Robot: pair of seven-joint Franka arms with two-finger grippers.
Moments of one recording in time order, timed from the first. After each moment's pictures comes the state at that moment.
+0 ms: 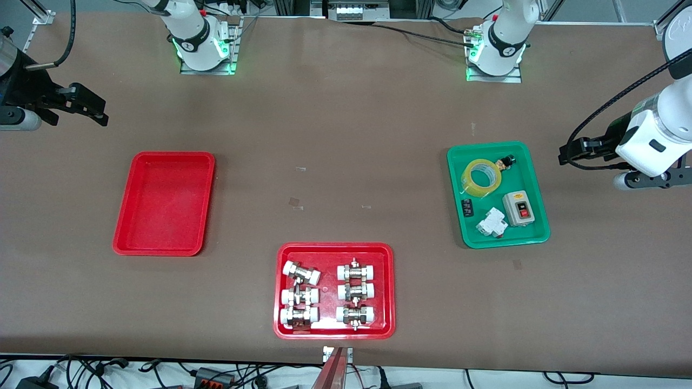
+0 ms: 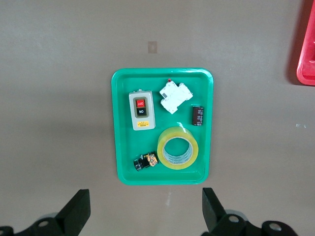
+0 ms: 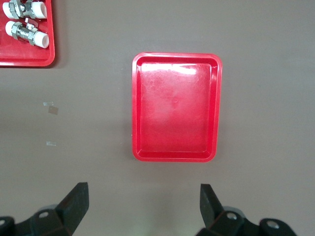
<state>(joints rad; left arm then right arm) 0.16 0.17 -0.24 -1.50 0.01 1.53 -0.19 0.07 0.00 0.01 -1.54 -0.02 1.52 0.07</state>
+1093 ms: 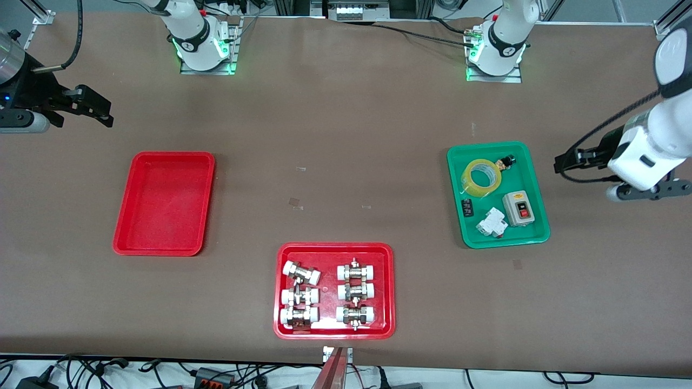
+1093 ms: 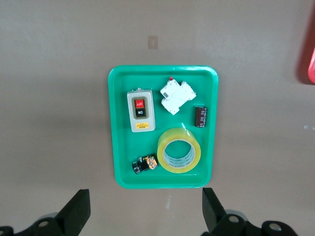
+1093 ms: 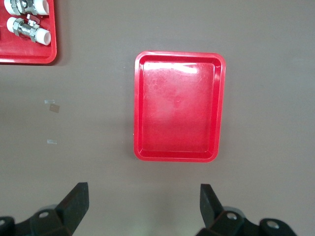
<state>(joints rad) 0.17 0.24 -0.24 -1.51 0.01 1.56 -0.19 0.08 0.00 0.01 -1.54 -0.02 1.52 0.07</state>
